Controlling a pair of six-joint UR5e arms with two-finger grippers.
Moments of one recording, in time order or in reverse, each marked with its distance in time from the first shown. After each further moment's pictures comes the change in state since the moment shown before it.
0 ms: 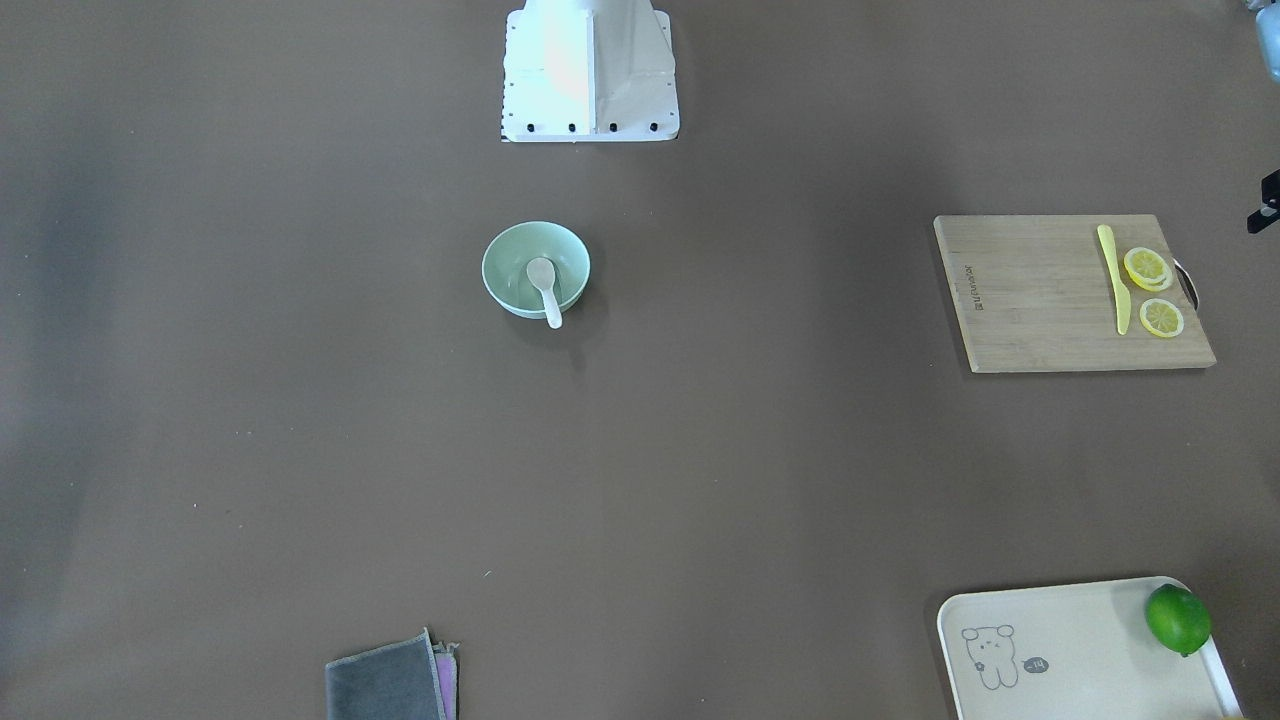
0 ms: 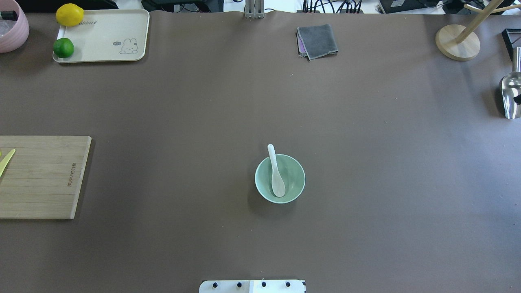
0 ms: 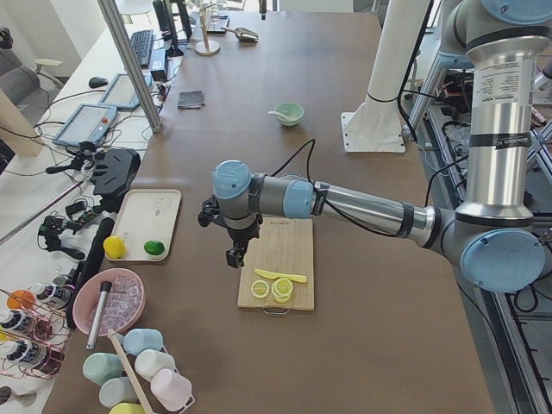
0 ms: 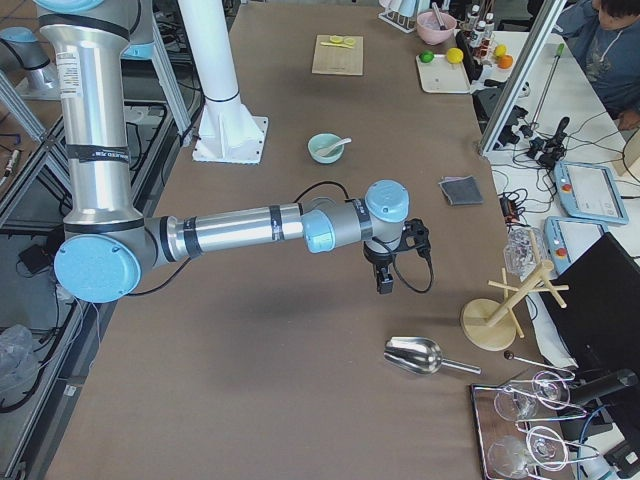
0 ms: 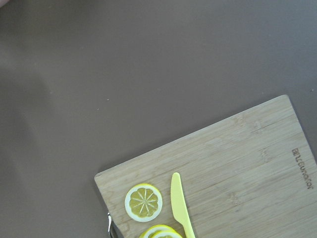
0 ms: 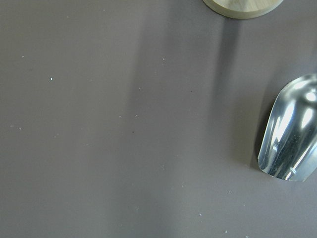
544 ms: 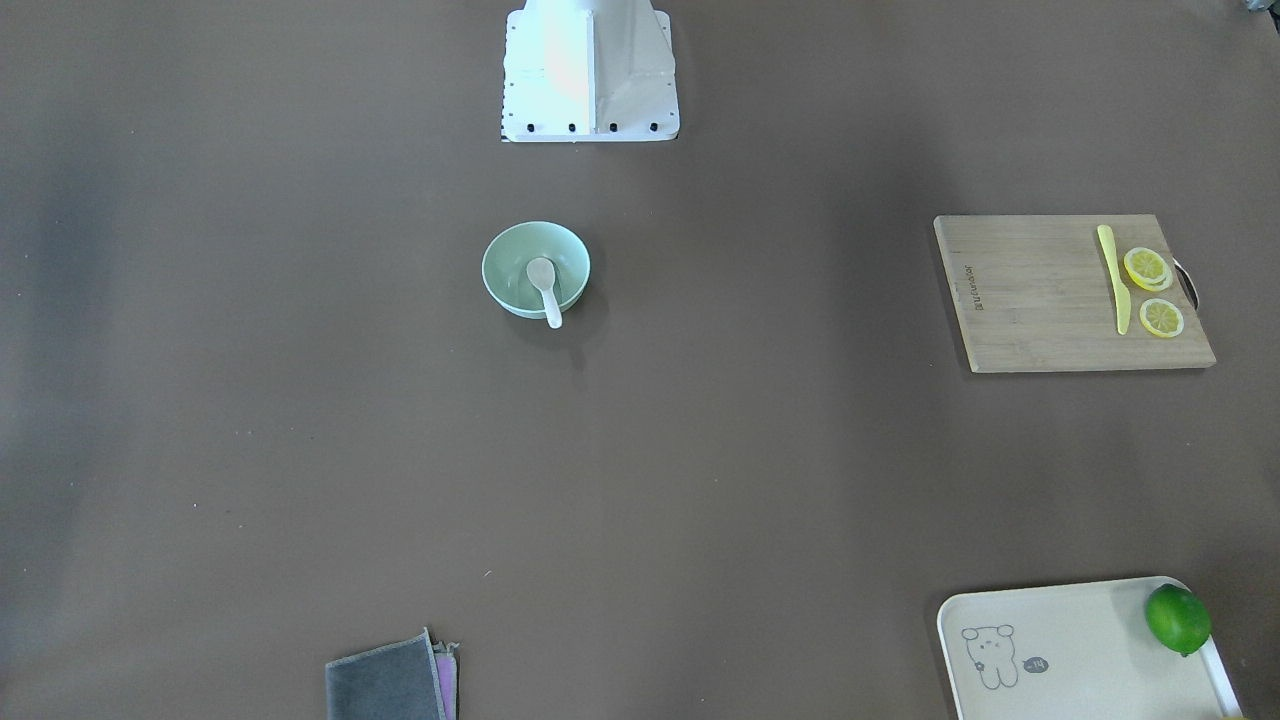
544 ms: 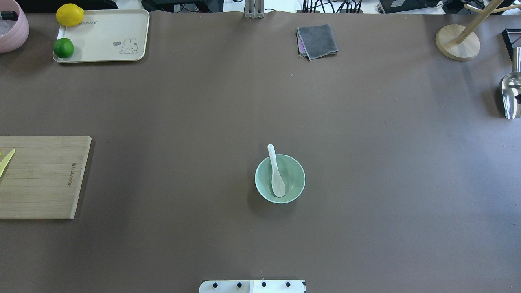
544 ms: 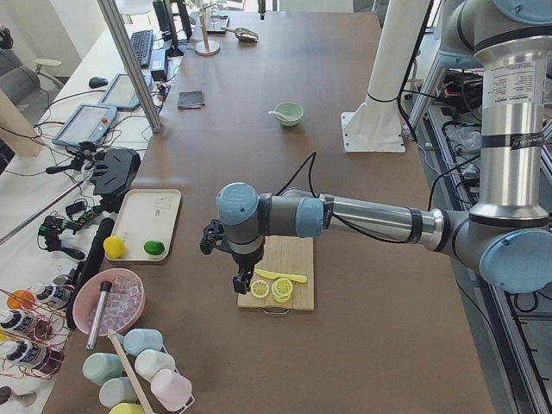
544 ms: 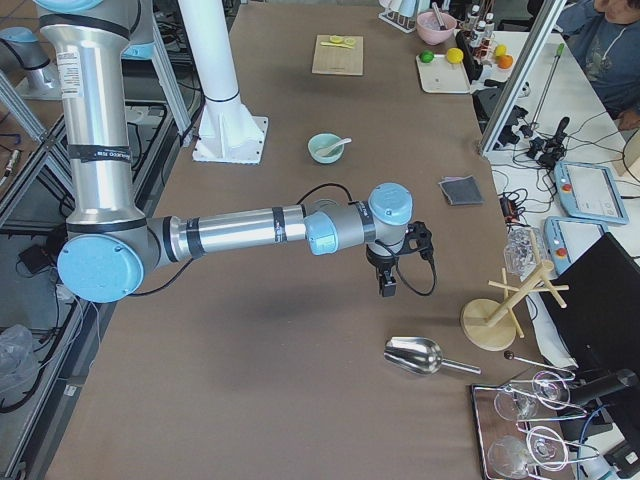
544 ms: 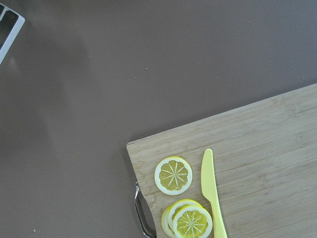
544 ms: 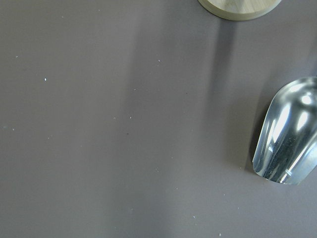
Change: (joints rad) left arm -0.073 0.037 0.036 -0.001 0.029 0.003; right arm 0.007 0.009 -0.015 -0.001 -0.006 -0.015
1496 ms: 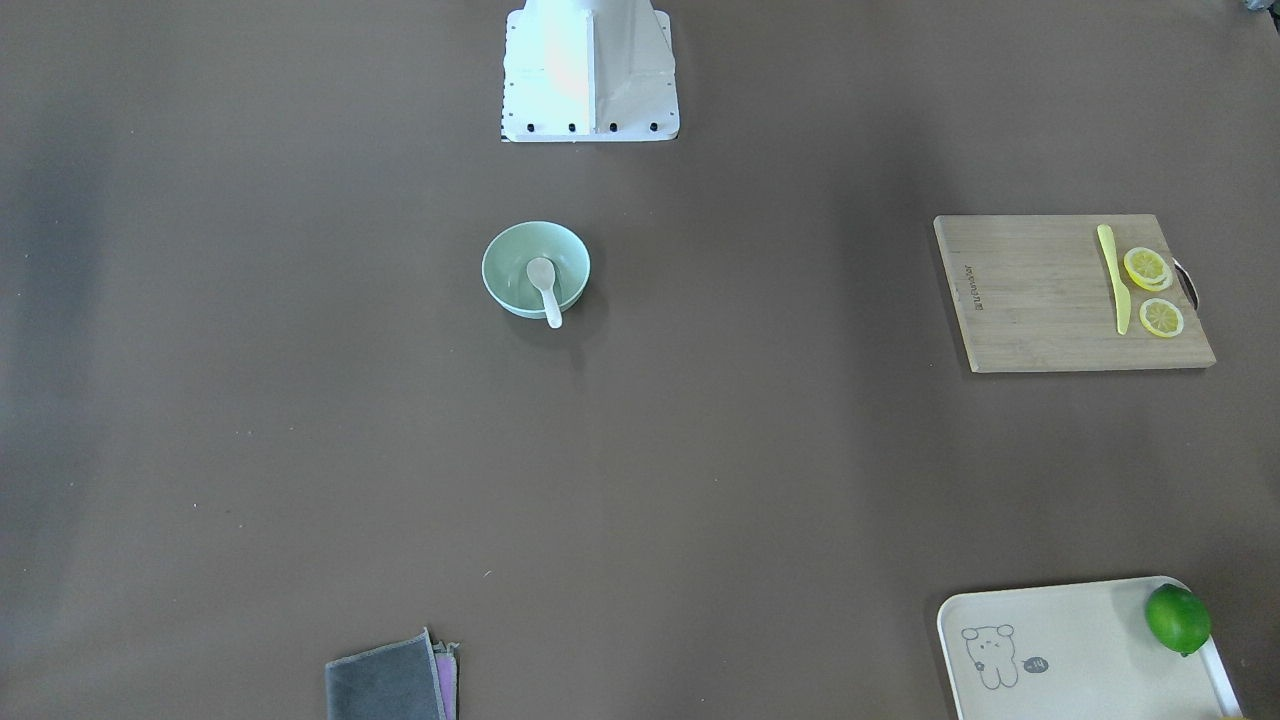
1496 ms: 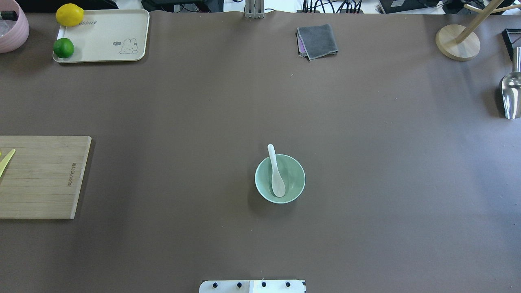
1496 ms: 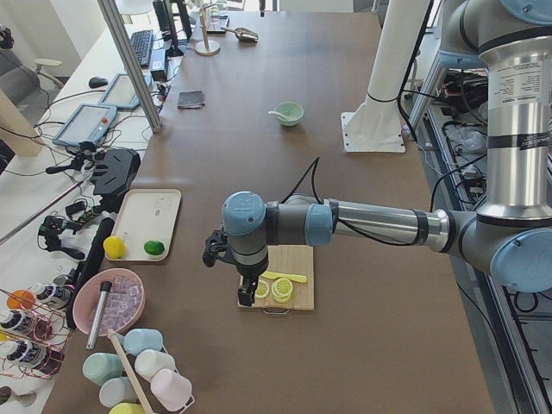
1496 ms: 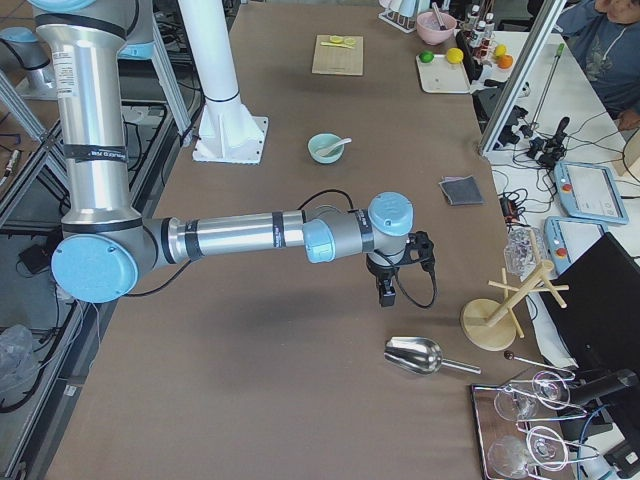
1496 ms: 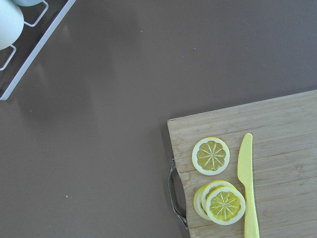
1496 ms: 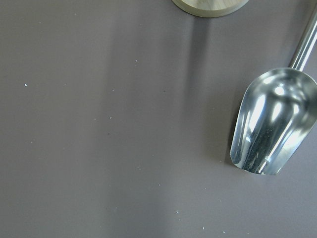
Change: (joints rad) left arm -0.039 0.011 0.004 0.000 0.037 -0.001; right arm 0.044 -0.009 -0.027 0.000 0.009 0.002
